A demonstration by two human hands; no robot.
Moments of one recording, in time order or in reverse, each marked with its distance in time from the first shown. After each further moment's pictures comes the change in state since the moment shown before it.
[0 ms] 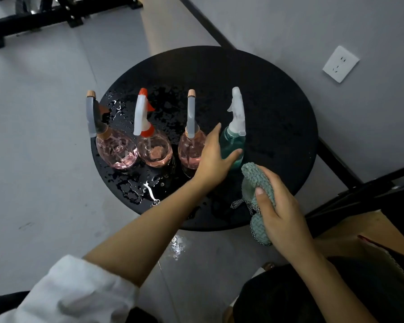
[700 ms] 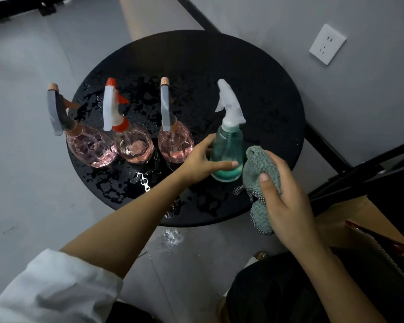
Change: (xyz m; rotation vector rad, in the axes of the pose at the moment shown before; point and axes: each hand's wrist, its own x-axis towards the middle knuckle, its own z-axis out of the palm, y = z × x) left_hand 0.004 -0.024 0.009 -0.264 -0.348 -0.083; right_hand 0.002 0.007 -0.025 0.089 0.080 -0.003
